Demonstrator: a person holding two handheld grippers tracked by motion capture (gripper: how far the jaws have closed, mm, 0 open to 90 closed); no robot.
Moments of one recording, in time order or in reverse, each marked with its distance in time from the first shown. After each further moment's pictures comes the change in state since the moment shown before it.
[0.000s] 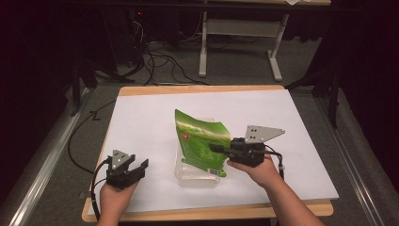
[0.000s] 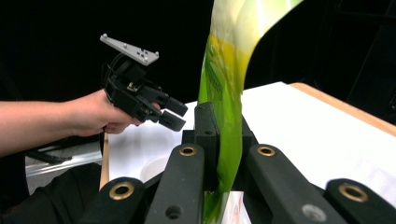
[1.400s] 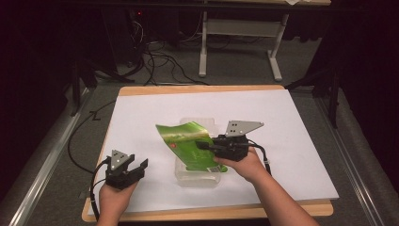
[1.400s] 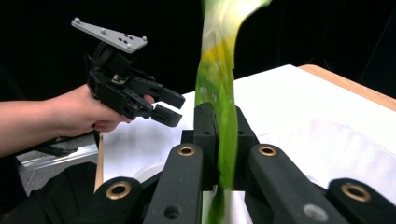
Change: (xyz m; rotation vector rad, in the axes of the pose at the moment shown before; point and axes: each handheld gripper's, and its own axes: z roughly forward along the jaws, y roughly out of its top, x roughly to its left) left arm 0.000 0.001 -0.003 -0.009 -0.005 0.003; right arm -0.008 0.005 0.041 0.078 0.007 0.038
